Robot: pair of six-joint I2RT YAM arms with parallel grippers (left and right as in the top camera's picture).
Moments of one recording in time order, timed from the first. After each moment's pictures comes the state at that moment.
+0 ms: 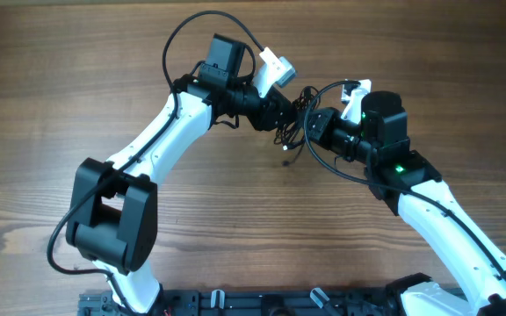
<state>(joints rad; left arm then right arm) -0.41 1.89 1.41 -0.46 0.81 0.26 0.32 1.30 0.77 -0.02 -0.44 0.88</state>
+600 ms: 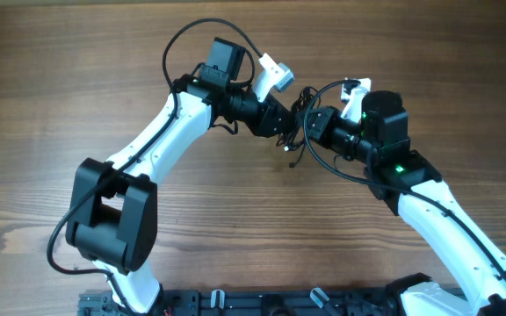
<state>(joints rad) -0.41 1.89 1.41 -0.56 0.88 0.21 0.32 1.30 0.77 0.00 -0.44 0.88</state>
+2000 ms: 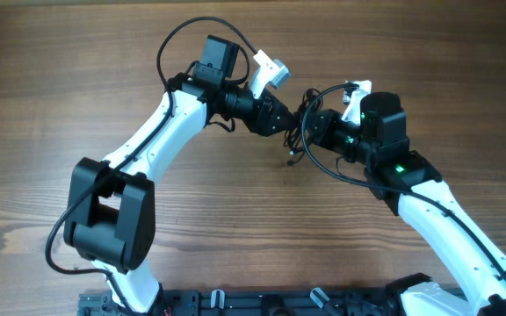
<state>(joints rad) -0.38 1.89 1.41 -0.54 0.93 0.20 0.32 1.30 0.77 -0.04 -0.39 0.78</state>
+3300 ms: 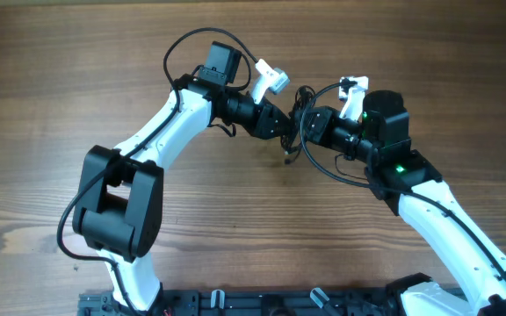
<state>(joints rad) -0.39 1.96 1.41 -0.59 0.97 0.18 0.32 1.30 0.77 0.02 -0.46 0.78</state>
